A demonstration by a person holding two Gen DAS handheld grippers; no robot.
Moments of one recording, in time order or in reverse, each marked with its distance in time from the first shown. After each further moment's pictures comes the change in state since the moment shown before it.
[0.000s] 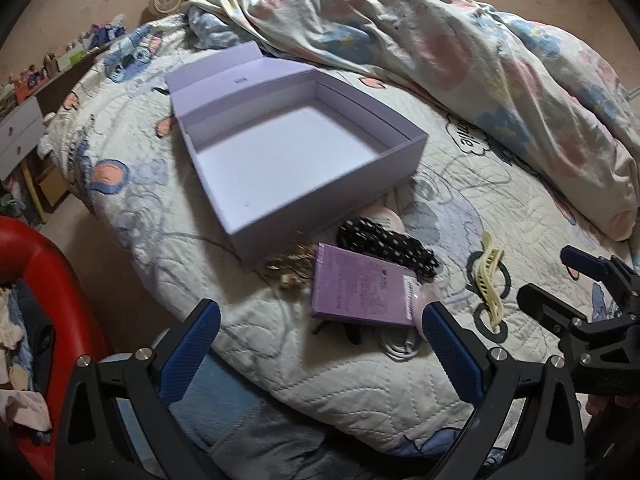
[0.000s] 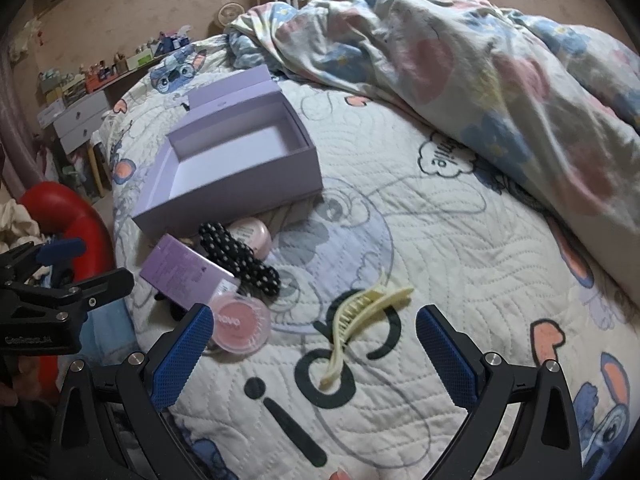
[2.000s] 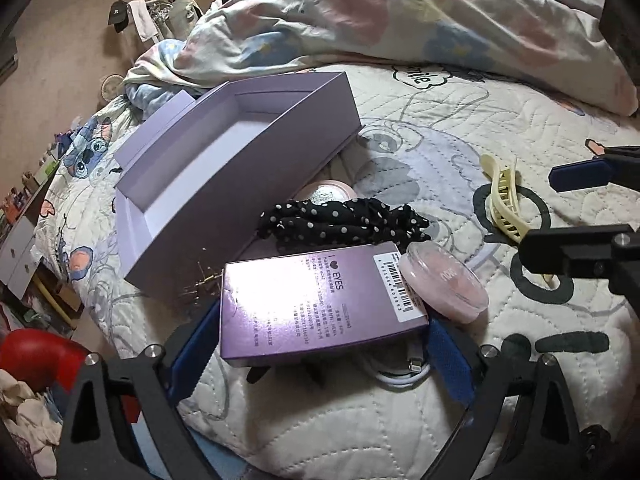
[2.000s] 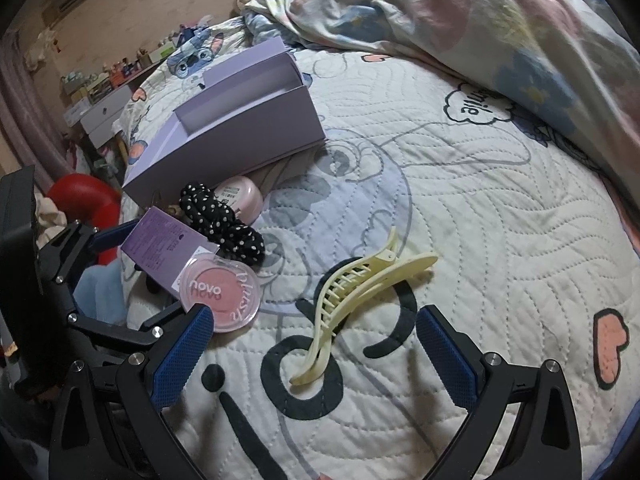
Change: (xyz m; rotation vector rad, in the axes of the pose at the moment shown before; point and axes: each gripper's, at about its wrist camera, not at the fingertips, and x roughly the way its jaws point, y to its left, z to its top) left arm 0.063 -0.062 -0.029 0.367 -0.105 0.125; right arm 0.050 -0.038 -0.021 0.010 0.061 0.184
